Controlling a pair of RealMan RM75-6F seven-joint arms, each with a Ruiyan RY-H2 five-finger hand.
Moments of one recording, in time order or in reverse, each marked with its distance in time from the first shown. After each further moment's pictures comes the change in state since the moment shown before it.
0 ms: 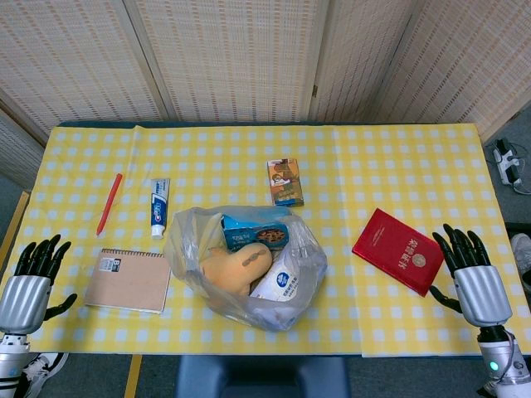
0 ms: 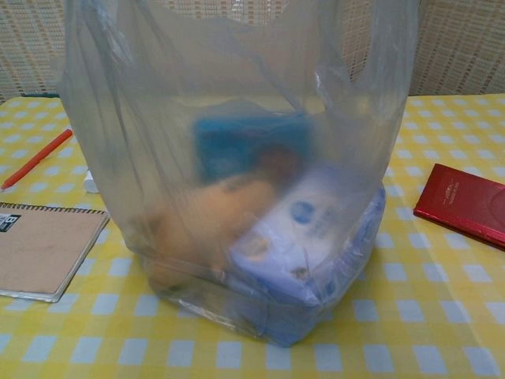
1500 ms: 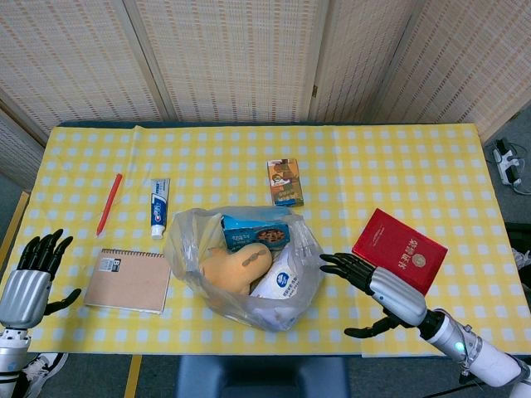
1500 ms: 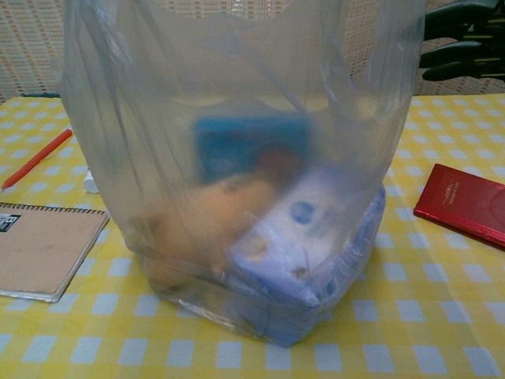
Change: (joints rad) left arm -0.027 -0.004 -0.010 0.050 0.008 -0.001 -0.115; right arm 0.409 0.153 -0.159 -0.117 -0.424 -0.113 0.929
